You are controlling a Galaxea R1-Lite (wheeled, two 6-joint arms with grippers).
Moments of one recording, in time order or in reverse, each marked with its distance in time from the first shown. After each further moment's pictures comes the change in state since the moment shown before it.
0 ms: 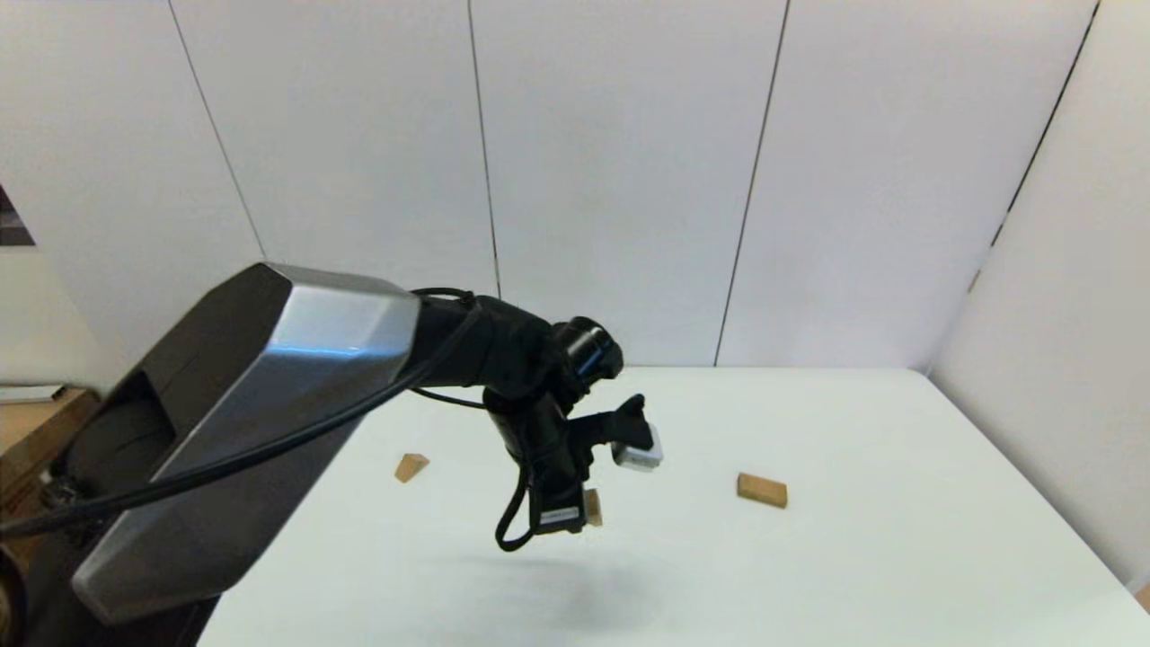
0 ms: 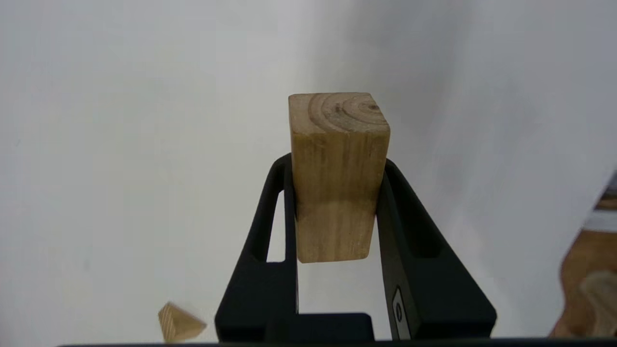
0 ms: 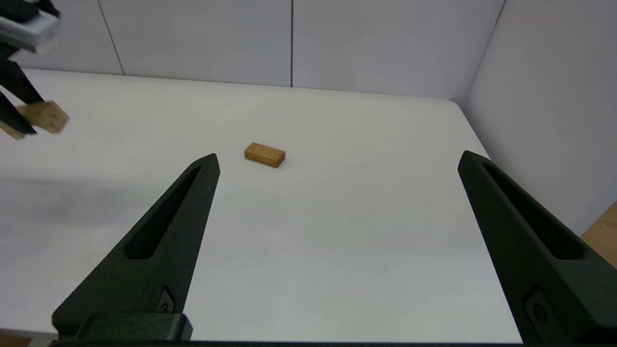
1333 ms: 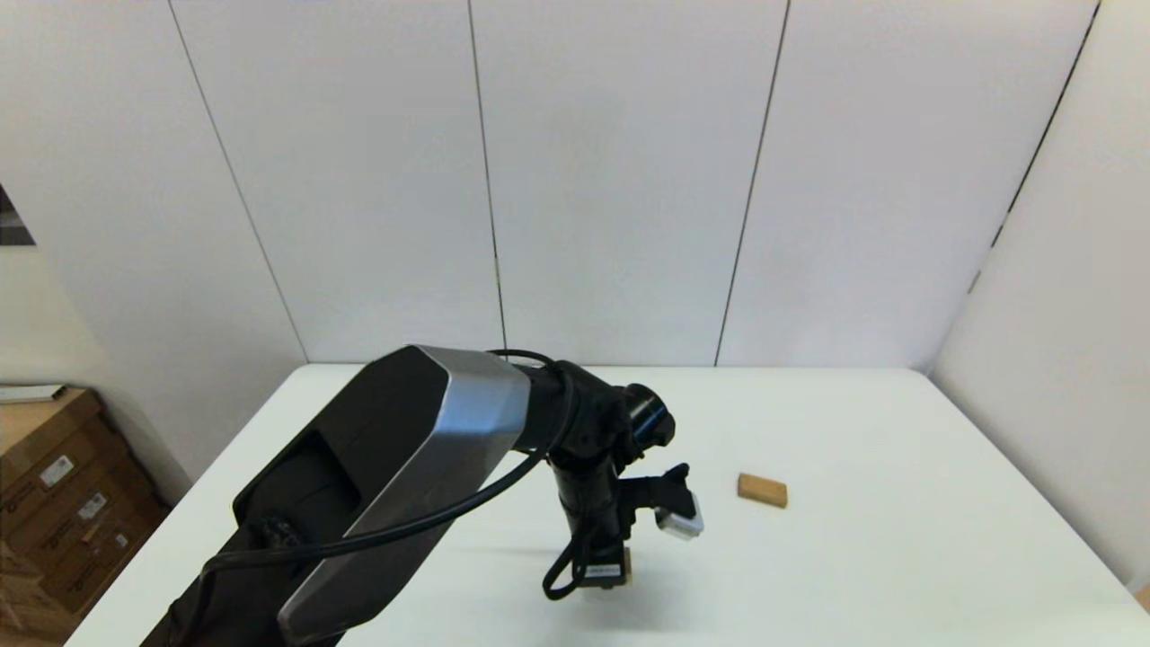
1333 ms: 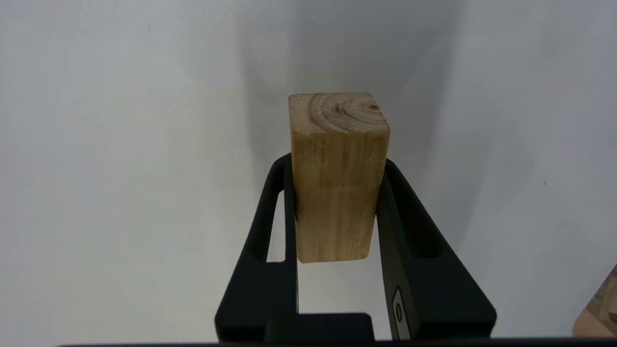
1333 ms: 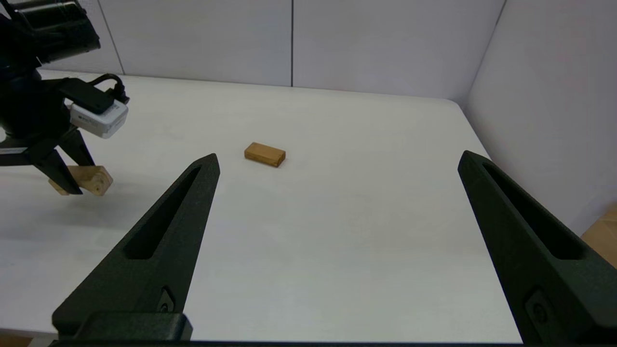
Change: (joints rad) left arm -0.092 0.232 -0.171 0.057 0.010 0.004; right arm 0.000 0.000 0.000 0.000 0.001 0.000
